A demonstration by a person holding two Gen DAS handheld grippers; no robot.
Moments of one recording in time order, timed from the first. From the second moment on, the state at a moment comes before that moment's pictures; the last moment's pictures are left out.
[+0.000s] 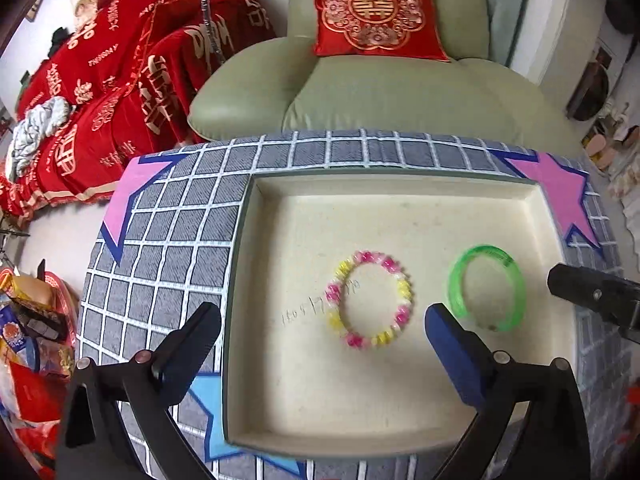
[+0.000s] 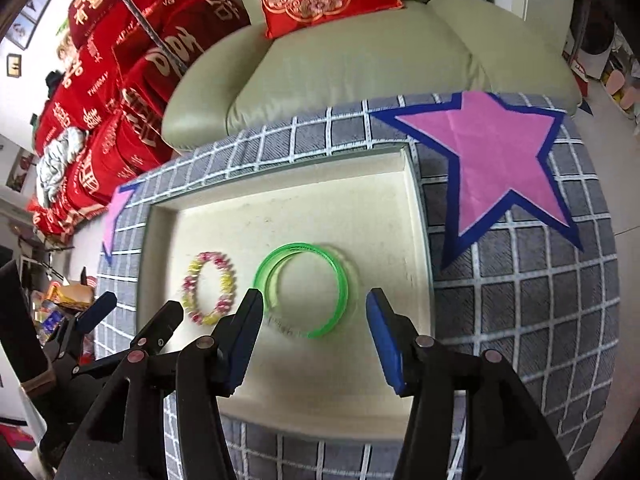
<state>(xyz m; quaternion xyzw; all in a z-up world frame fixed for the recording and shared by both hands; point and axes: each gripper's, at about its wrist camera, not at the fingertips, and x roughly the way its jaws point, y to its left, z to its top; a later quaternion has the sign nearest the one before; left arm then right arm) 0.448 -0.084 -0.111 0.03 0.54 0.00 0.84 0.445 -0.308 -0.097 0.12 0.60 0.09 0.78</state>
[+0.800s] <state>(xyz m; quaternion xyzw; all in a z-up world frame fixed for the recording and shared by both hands) 0.240 -0.004 -0.101 0.02 0.59 0.01 0.80 0.257 -0.320 -0.064 0.12 0.63 0.07 0.77</state>
